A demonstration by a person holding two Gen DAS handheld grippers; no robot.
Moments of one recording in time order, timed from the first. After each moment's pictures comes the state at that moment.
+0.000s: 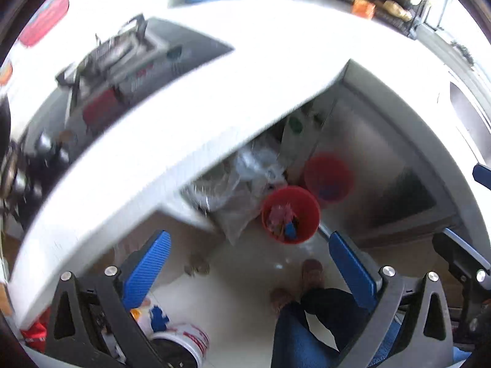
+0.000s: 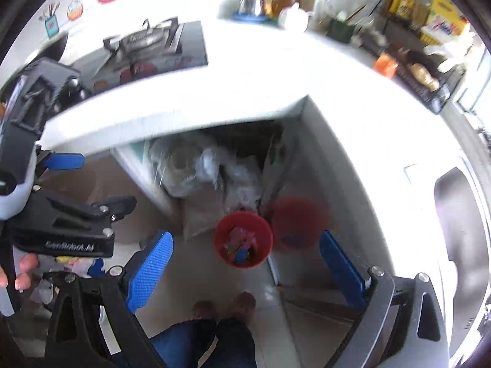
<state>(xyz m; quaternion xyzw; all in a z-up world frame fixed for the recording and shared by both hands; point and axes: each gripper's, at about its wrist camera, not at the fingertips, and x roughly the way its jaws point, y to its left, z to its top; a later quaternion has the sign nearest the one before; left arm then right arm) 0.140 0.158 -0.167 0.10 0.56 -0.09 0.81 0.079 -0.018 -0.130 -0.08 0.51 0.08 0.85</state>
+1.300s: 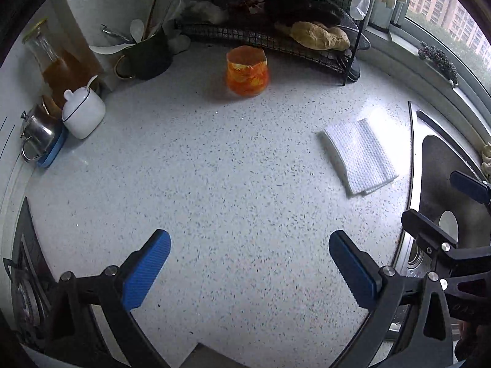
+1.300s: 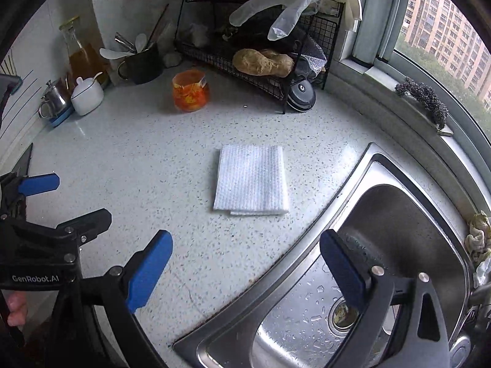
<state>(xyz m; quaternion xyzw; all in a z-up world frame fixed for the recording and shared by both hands) 0.410 -0.154 -0.145 0.19 0.55 -0.24 0.78 0.282 -0.285 -0.095 0.06 0.52 -0.13 0.85</state>
